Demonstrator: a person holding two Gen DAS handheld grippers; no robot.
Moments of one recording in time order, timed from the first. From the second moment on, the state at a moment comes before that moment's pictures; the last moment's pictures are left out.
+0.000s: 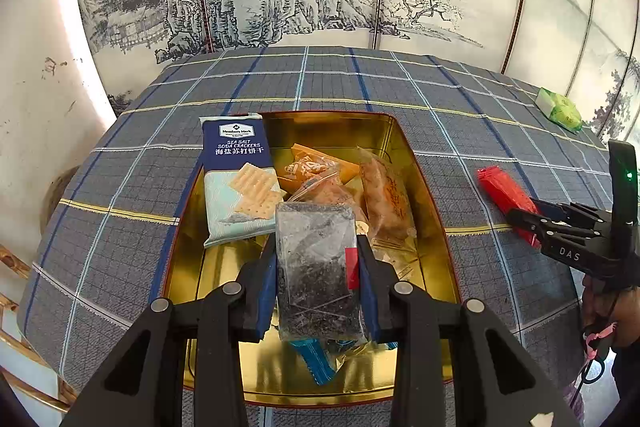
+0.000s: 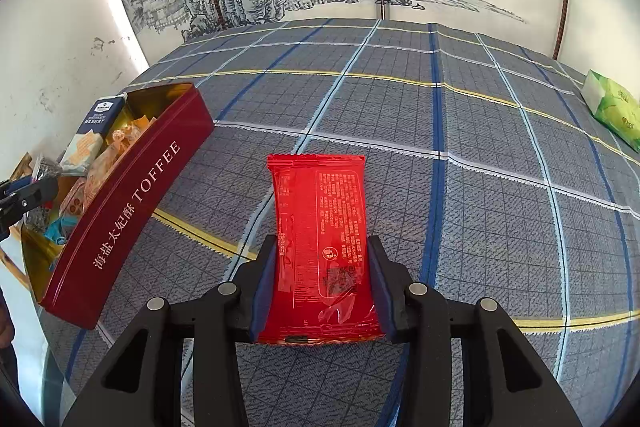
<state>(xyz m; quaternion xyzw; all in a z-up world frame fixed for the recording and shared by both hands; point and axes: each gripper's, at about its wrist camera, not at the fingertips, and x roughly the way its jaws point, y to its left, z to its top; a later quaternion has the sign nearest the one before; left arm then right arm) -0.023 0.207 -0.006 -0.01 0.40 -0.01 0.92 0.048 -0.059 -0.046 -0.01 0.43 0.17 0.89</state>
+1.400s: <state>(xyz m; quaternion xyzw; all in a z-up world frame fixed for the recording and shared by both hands) -0.026 0.217 -0.009 0.00 0.38 0.00 0.93 0.048 -0.057 -0.045 -0.01 0.43 0.17 0.89</state>
